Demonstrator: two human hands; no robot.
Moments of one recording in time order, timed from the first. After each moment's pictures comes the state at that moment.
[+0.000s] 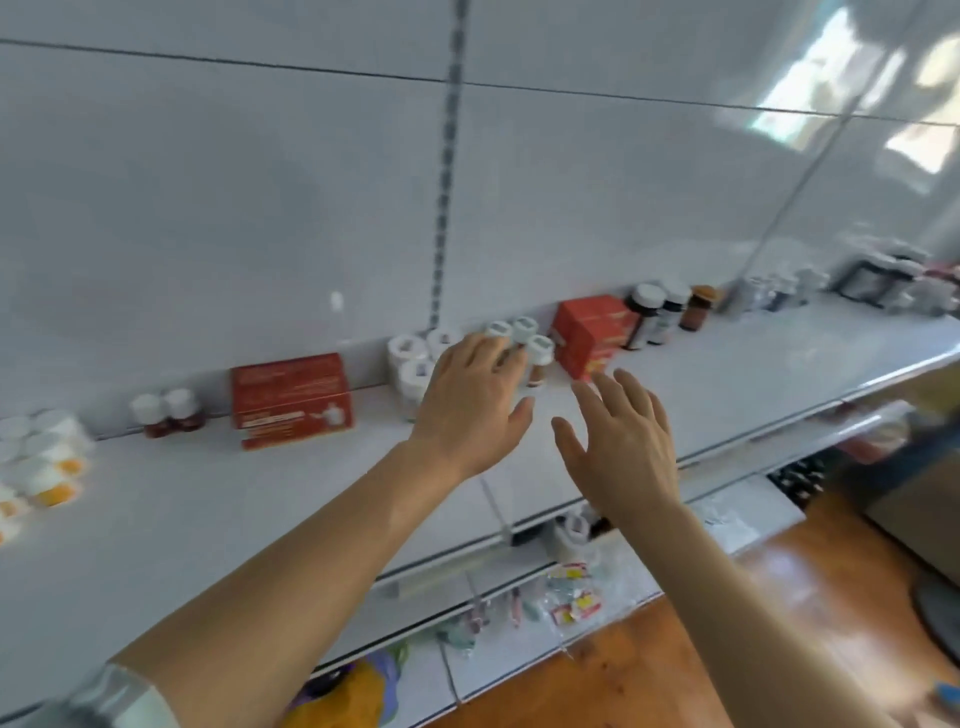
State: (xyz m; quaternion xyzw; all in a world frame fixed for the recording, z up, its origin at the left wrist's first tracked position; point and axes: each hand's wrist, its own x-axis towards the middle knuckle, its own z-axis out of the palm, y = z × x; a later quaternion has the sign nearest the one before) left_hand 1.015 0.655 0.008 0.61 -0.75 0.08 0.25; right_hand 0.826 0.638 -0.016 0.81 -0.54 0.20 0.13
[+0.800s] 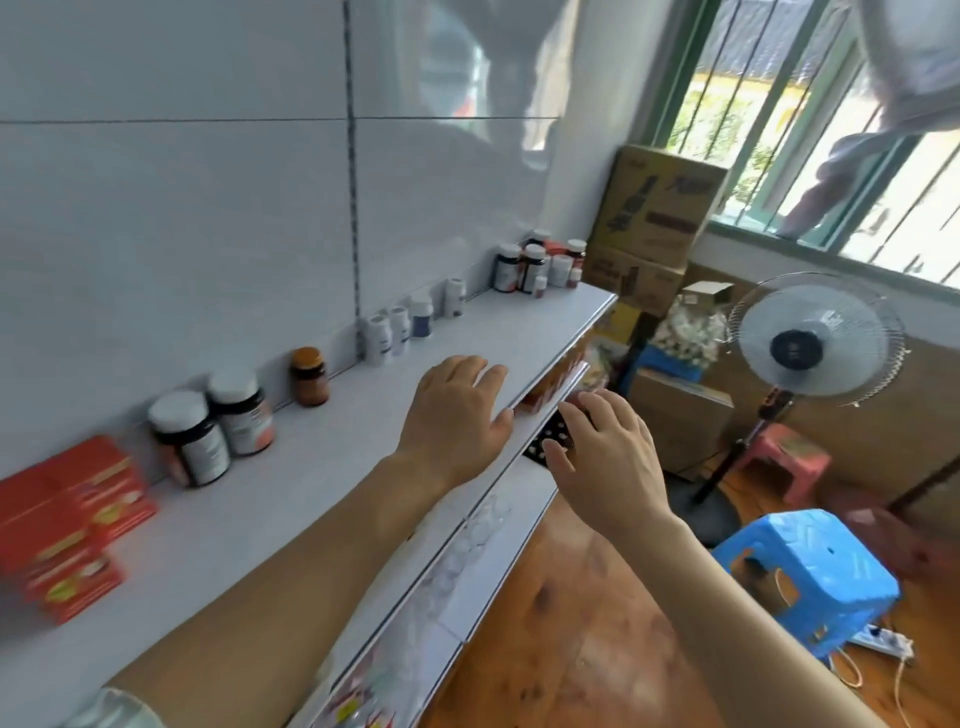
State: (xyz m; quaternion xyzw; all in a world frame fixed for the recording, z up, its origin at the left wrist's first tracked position) left_hand 0.530 0.378 0.022 0.42 -0.87 -0.01 0.25; right_hand 0.361 0.477 0.015 0.63 -0.75 0.14 0.16
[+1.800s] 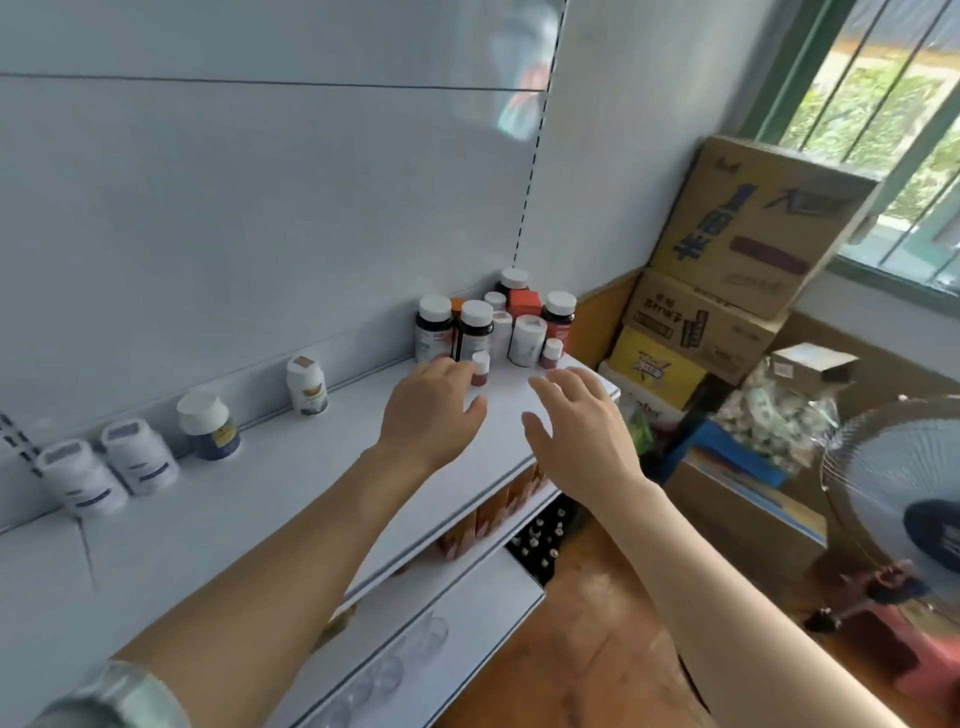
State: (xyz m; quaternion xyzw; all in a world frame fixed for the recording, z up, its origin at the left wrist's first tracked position) left_hand 0.177 0.022 -0.019 0.56 -0.79 -0.06 0.25; right_hand -0.009 0.071 -0.005 0.75 -0.63 0.17 0.08
